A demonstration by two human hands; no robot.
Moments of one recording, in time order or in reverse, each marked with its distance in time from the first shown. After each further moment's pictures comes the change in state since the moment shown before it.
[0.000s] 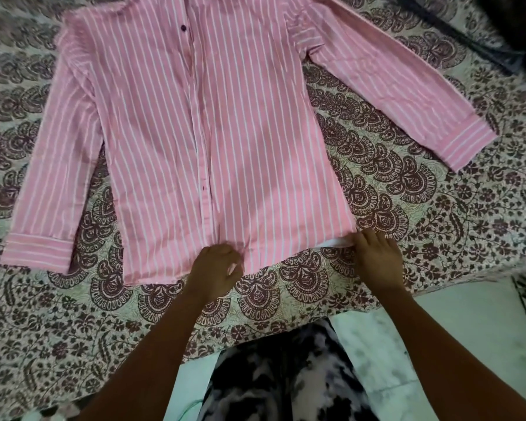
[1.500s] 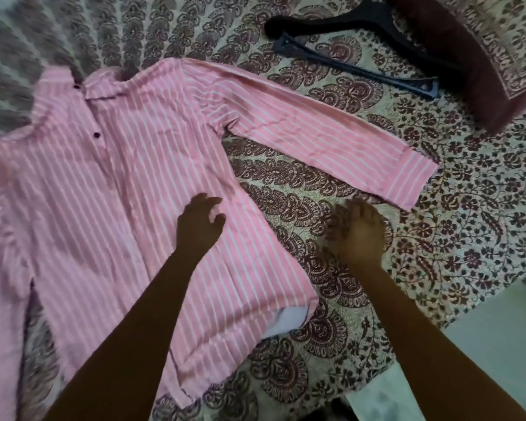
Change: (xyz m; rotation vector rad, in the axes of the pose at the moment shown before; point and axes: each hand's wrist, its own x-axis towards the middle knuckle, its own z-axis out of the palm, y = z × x) left_hand 0.261 0.052 -0.090 -0.051 0.188 -0.187; right_hand 0.142 0.083 -0.017 0.399 0.041 0.574
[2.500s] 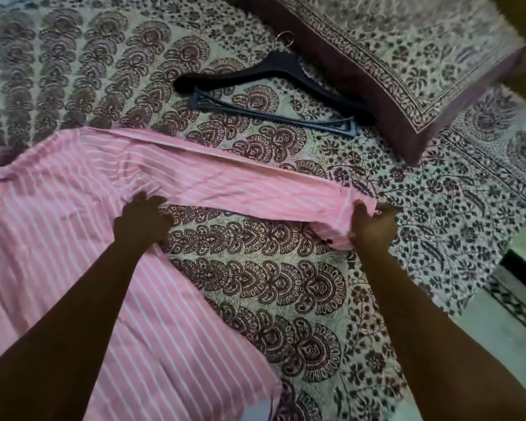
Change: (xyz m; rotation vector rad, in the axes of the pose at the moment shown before) left_hand 0.163 0.077 -0.008 0.164 -0.169 -0.119; right_hand 0.126 0.081 -0.044 0.888 0.495 0.781
